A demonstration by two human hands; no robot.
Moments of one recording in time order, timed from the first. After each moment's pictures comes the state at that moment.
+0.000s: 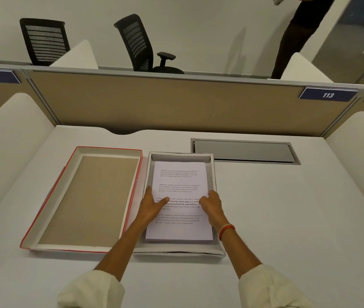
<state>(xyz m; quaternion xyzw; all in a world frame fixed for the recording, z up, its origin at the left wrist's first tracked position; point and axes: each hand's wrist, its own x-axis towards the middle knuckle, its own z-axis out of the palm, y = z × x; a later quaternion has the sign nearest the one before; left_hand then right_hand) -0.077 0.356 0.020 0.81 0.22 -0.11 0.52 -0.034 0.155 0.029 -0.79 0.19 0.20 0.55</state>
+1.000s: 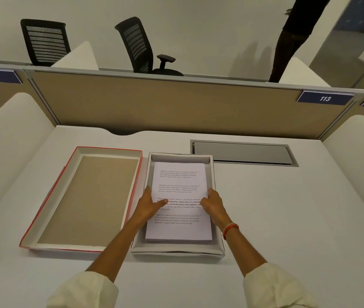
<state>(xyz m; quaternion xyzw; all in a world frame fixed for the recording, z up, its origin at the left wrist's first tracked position) -0.076 0.364 0.022 0.81 0.20 -0.12 0.53 -0.039 0.148 0.044 -0.84 0.10 0.20 0.50</state>
